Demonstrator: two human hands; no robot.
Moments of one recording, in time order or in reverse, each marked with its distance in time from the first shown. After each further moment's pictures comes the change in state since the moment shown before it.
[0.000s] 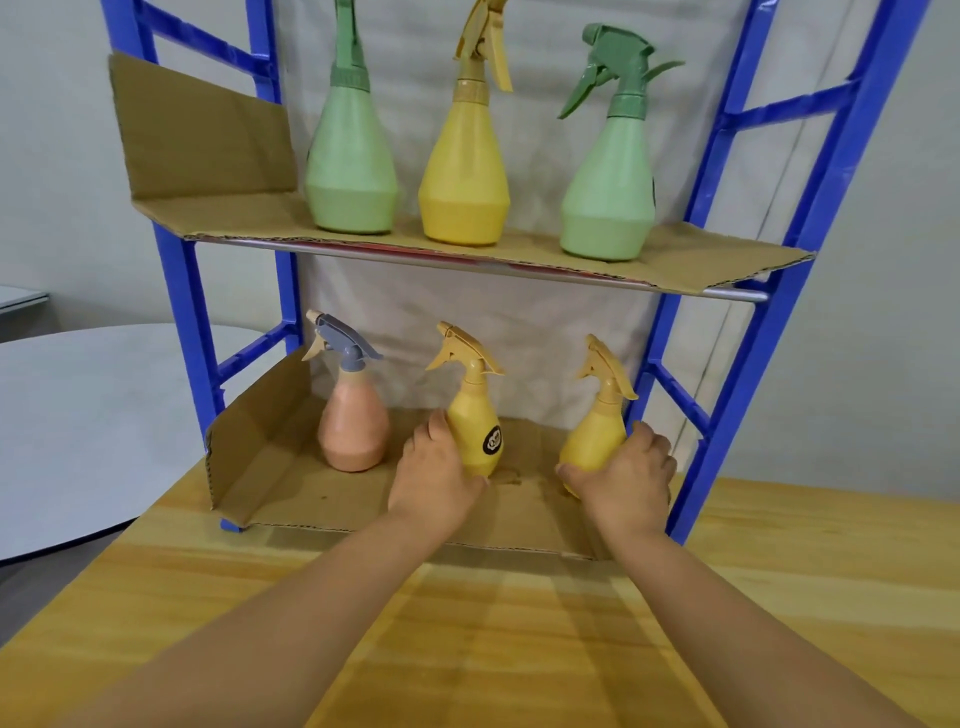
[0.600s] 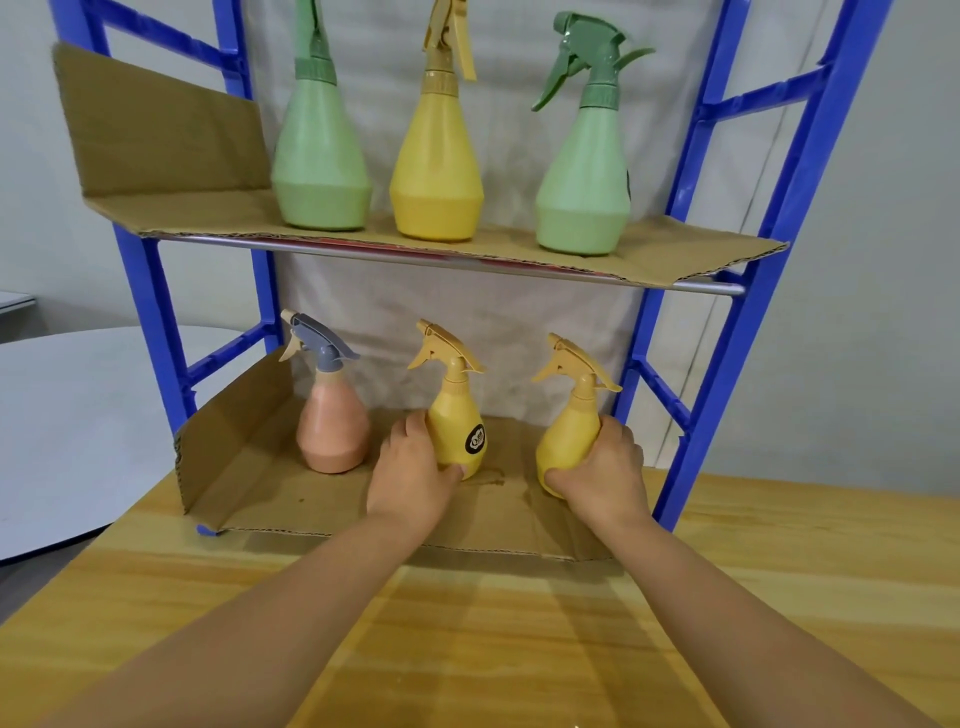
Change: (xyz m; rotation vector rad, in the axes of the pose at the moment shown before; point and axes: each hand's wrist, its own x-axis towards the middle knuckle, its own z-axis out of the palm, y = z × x) left_hand 0.006 -0.003 0.010 -0.082 0.087 -0.055; right_hand 0.015 0.010 0.002 0.112 -0.152 -0.111
